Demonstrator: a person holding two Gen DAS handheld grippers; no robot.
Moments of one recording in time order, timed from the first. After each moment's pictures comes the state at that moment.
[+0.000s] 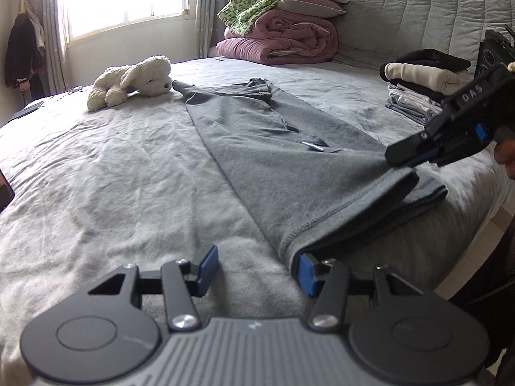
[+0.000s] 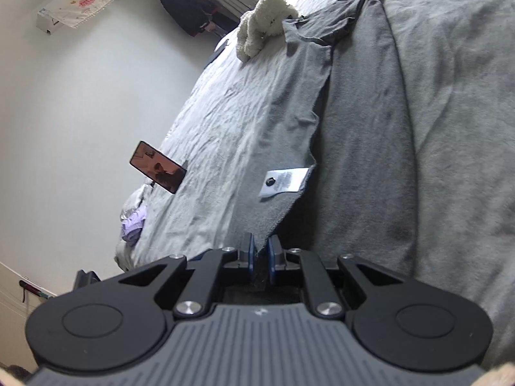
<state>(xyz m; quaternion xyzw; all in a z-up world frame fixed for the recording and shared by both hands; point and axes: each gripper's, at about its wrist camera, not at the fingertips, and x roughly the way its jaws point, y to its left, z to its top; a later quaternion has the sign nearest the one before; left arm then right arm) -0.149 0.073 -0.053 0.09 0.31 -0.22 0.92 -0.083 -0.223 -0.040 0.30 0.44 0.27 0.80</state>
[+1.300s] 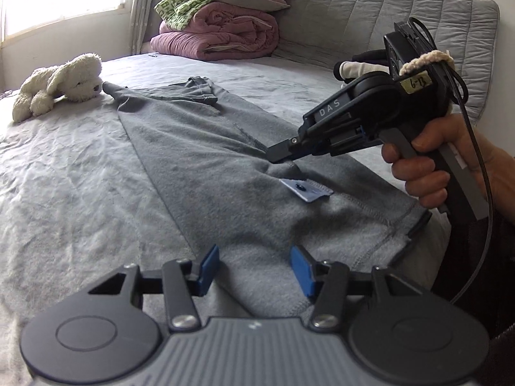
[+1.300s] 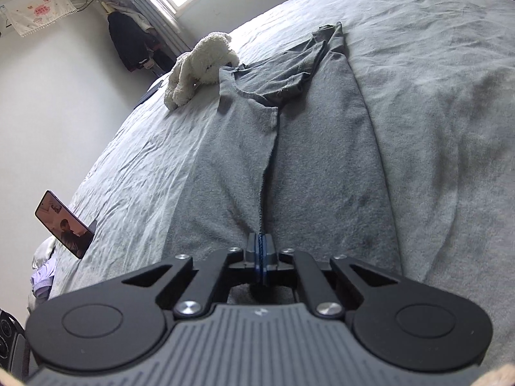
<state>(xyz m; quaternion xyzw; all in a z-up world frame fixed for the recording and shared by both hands) -0.072 0.061 -0.054 0.09 0.33 -0.35 0.87 0.003 -0.196 -0.050 0.24 0.39 0.14 0.88</state>
